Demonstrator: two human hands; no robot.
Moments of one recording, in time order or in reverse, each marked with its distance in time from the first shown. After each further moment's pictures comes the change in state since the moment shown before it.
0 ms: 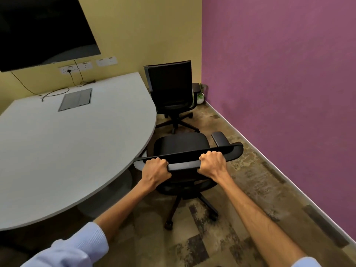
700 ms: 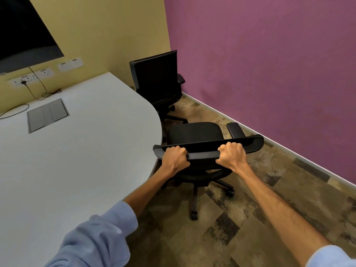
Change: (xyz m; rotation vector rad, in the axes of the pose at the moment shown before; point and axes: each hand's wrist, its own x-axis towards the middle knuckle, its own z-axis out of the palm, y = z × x) left_hand 0.012 -0.186 0.007 -0.111 -0.090 0.405; right_hand 0.022 -0.190 0.021 -0.194 -0.029 0.398
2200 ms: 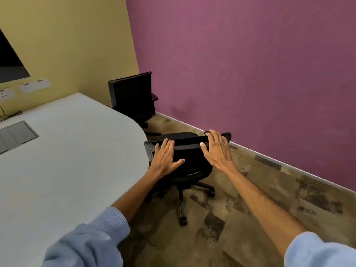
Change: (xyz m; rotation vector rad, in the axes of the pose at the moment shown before) left_hand -0.091 -0.060 -0.028 -0.192 0.095 0.219; right_hand -0.090 -0.097 -0.079 0.272 0.286 0.283
